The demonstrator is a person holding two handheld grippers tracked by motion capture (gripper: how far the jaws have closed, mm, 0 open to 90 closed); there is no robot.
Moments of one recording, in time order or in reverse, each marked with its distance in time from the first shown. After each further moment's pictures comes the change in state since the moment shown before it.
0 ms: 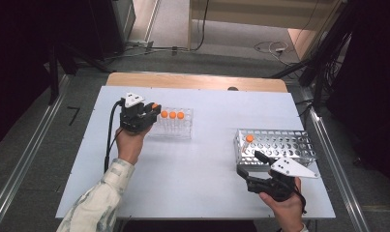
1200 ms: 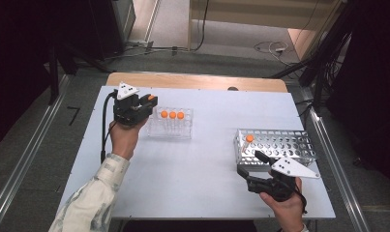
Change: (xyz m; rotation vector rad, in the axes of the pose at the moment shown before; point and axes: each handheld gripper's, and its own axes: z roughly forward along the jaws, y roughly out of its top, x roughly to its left) left arm 0.001 0.026 -0.018 -0.046 -0.002 0.015; right arm 0.001 0.002 -0.002 -0.008 0.000 0.001
